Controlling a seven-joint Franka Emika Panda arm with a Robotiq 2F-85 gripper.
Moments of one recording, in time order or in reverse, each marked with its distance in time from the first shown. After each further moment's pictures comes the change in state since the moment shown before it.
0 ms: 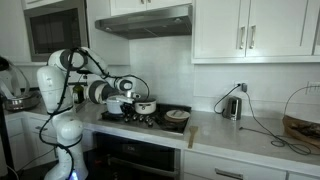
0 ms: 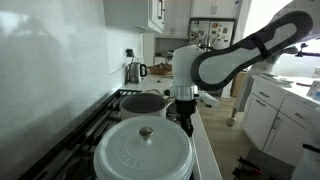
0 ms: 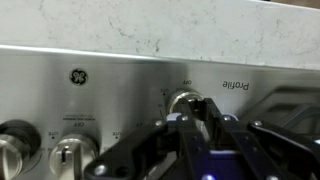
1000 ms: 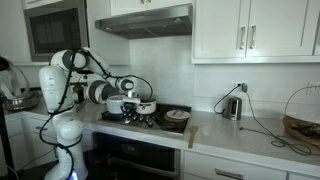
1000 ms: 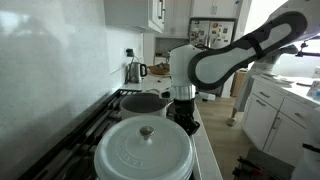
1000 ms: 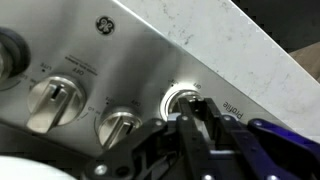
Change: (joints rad) arm 0.001 0.027 -0.008 0.033 -0.024 -0.036 -0.510
